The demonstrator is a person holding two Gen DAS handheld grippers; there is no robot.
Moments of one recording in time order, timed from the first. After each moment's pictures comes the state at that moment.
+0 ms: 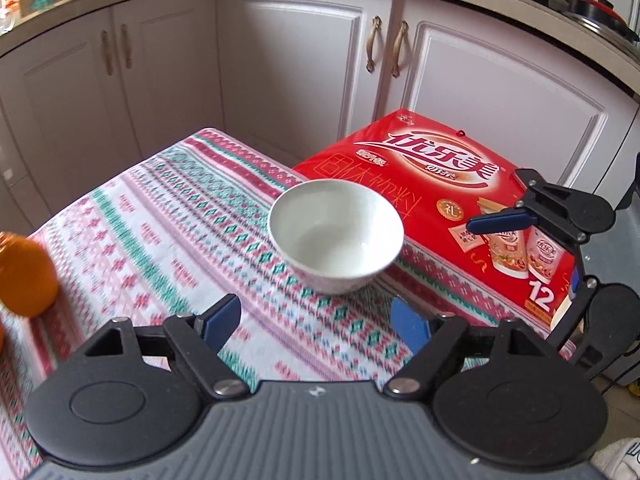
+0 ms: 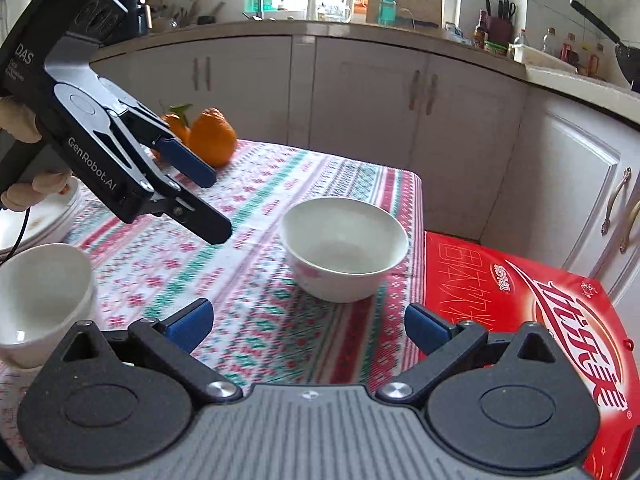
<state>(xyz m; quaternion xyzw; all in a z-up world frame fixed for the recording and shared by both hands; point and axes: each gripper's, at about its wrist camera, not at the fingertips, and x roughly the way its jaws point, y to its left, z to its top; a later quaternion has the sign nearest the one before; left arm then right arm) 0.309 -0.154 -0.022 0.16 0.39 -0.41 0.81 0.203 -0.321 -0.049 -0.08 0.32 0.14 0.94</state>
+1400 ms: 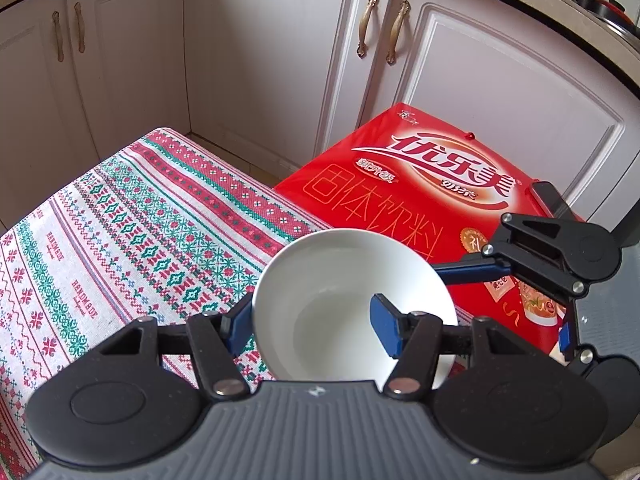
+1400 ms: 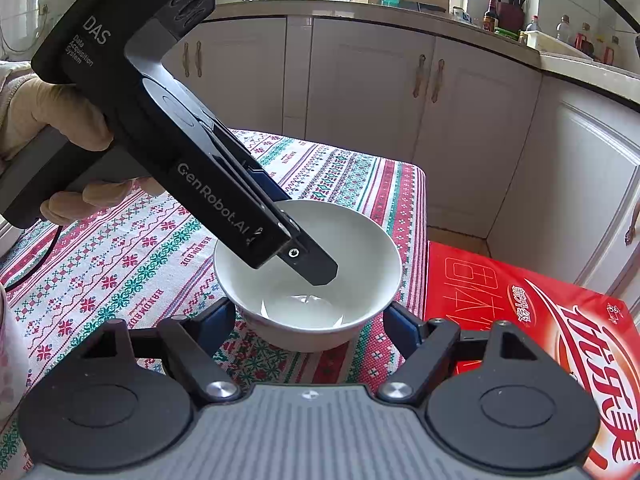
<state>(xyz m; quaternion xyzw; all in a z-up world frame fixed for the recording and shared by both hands) 0.384 -0.218 -0.060 0.15 0.41 -0.45 0.78 0.274 -0.326 -0.075 -0.08 0.33 0.15 0.93</state>
